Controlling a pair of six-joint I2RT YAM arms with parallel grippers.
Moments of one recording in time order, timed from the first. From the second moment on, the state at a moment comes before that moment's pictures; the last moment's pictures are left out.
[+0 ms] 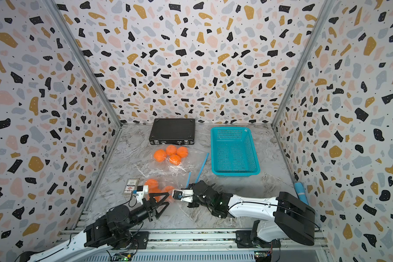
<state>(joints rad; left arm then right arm) -1.10 0.04 0.18 -0.30 -0.16 -1.61 1.16 1.33 0.59 0.26 0.09 -0.55</state>
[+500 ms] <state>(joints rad) -1.11 0.12 0.18 -0.30 -0.22 -1.58 1.19 1.33 0.58 0.28 0.15 -0.59</state>
